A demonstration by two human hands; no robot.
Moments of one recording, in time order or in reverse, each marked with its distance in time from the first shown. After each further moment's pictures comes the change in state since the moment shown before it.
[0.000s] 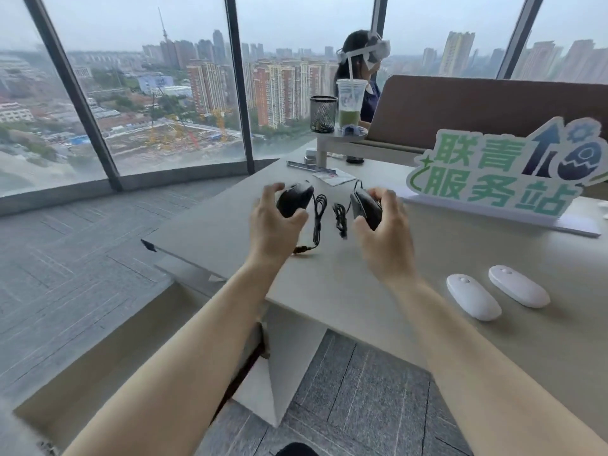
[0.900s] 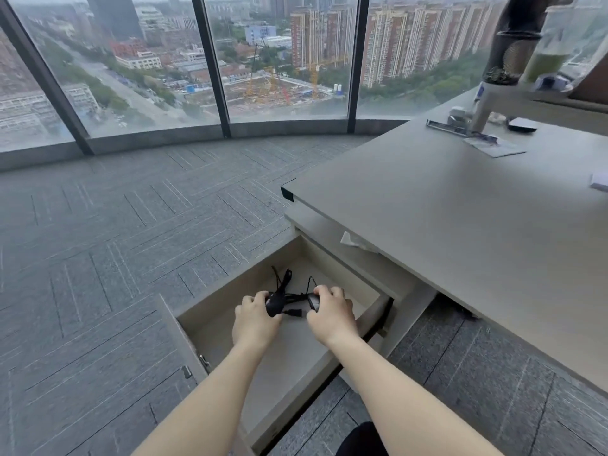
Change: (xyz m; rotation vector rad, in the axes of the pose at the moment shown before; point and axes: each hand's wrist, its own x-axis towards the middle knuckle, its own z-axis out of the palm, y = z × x) left_hand -0.107 -0.305 -0.178 0.595 -0.115 -0.668; right_hand -0.195 -0.024 0.303 -0.289 -0.940 0.212
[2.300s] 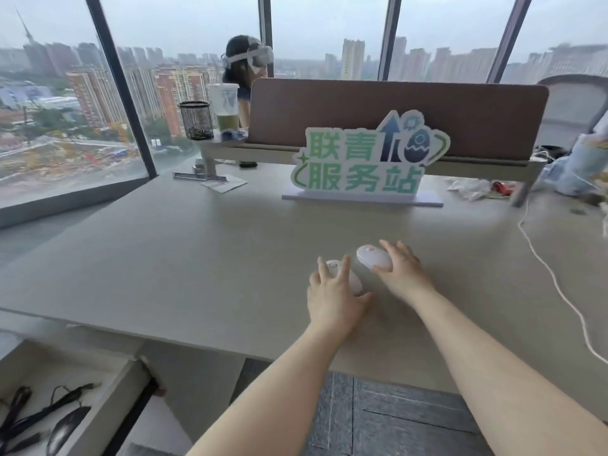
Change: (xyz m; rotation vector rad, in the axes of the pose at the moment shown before) left_hand -0.309 0.436 0.187 0.092 -0.327 0.908; right_hand -0.193 0.395 -0.387 -0.080 0.620 0.446
